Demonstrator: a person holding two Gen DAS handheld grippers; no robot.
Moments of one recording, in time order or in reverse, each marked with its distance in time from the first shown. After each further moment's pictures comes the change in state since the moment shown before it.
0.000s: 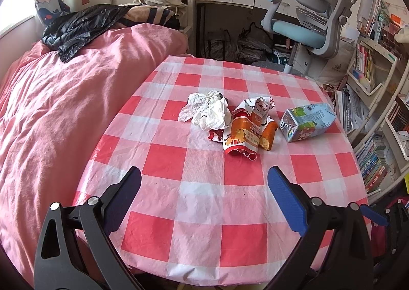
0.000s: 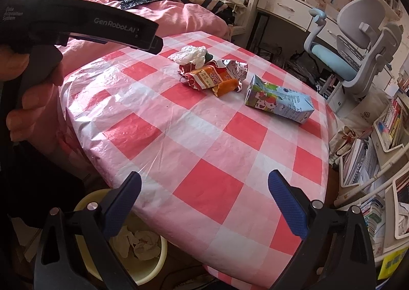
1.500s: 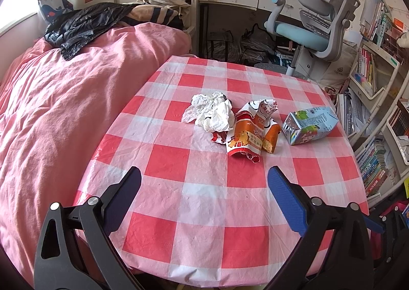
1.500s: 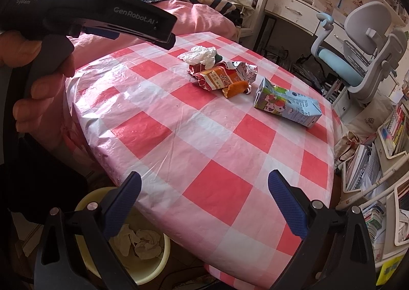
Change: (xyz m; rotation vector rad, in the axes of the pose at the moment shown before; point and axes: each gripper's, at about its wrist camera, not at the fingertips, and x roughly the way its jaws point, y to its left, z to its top) left arm 0.002 0.004 0.000 -0.011 -0.002 0.002; right arm 0.002 0.007 0.000 -0.029 -0.003 0.019
